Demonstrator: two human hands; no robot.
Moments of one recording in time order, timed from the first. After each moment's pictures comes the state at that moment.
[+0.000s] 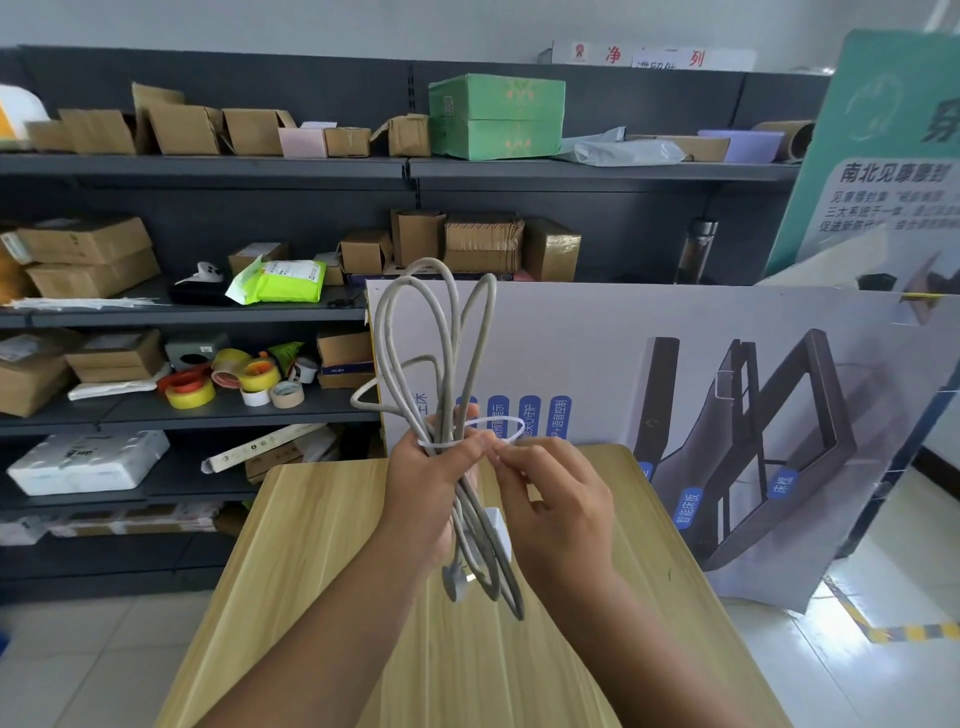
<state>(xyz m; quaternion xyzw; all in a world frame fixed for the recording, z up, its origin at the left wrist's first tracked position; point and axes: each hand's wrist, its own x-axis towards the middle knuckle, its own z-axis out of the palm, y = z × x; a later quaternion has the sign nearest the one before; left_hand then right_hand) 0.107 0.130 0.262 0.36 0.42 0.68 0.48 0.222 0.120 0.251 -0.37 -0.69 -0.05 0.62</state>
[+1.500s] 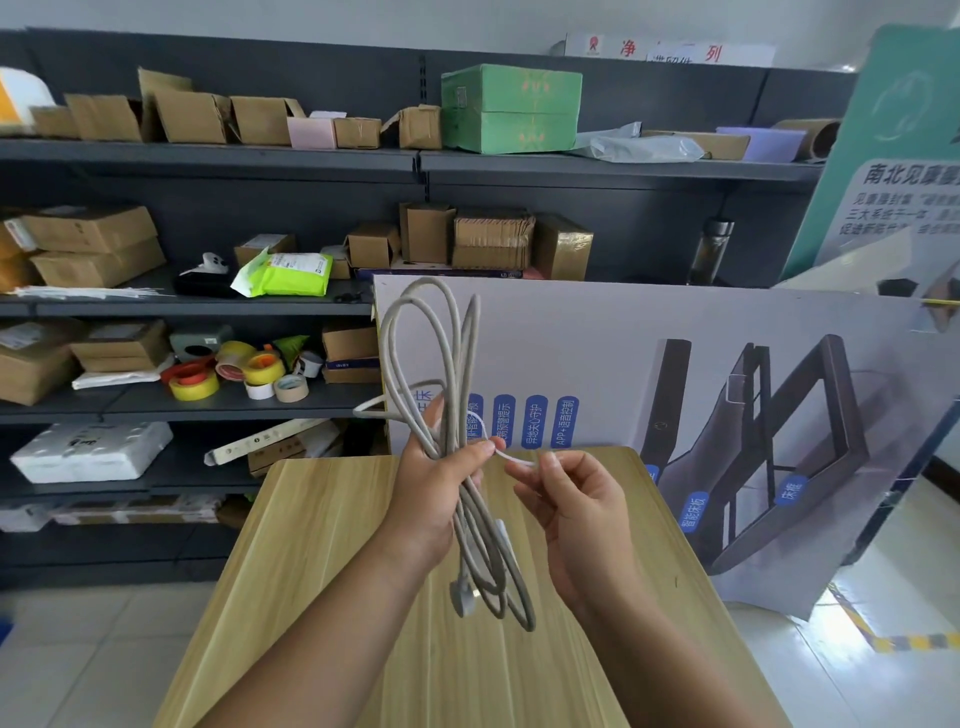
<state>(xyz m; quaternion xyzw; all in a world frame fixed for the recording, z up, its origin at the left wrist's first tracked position) 0.094 0.158 0.239 0.34 0.42 0.66 0.53 0.227 0.129 0.251 -0.37 -0.34 0.59 0.63</state>
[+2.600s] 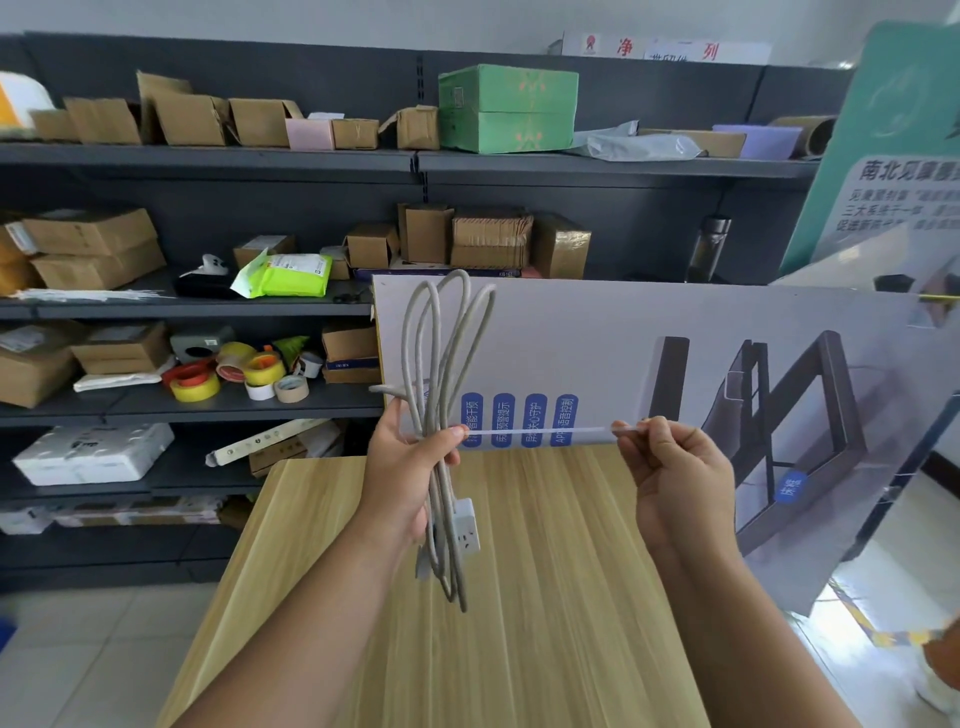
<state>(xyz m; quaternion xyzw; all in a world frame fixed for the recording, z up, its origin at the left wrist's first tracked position) 0.068 0.164 0.239 0.40 0.44 0.68 0.44 0.294 0.156 0.269 -0.36 -0.26 0.52 0.73</state>
